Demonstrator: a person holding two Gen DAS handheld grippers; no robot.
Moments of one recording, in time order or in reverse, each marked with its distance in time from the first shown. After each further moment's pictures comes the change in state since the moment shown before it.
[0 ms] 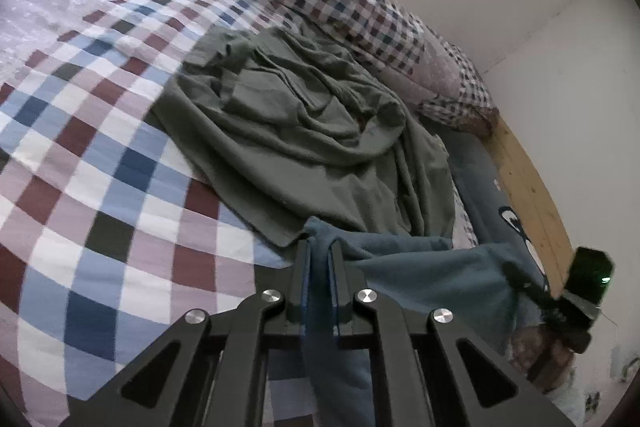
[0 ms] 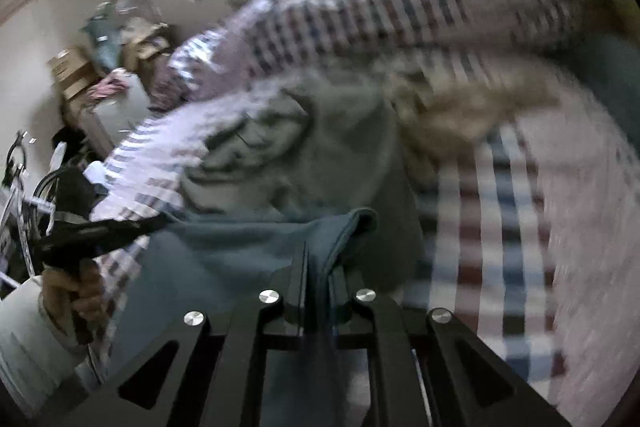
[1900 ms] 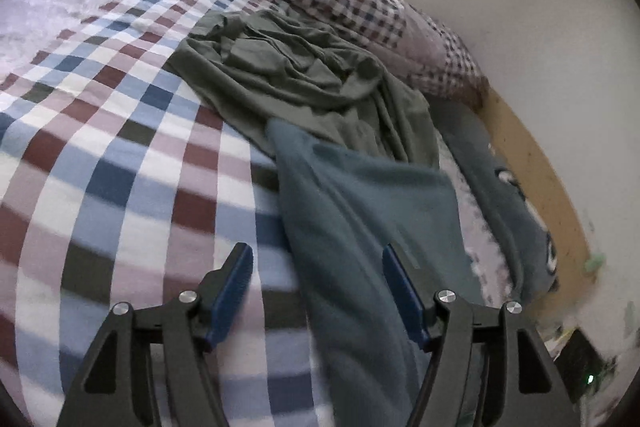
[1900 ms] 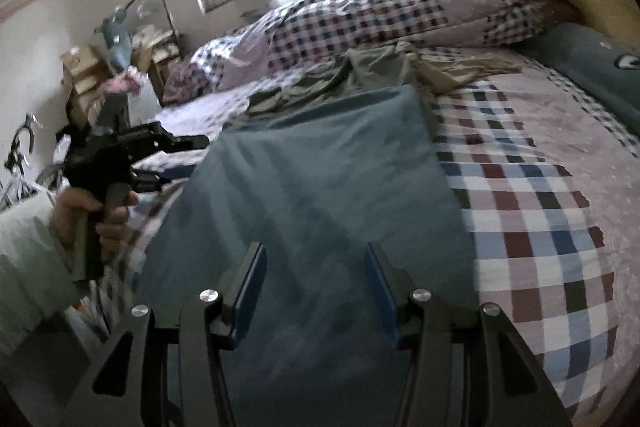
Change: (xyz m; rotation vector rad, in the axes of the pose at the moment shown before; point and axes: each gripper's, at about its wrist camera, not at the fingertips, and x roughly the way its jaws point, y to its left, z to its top) left arm -0.035 -0.016 -0.071 0.118 0.052 0.005; right arm -0.070 0.088 -0.180 0.032 -0.048 -0.087
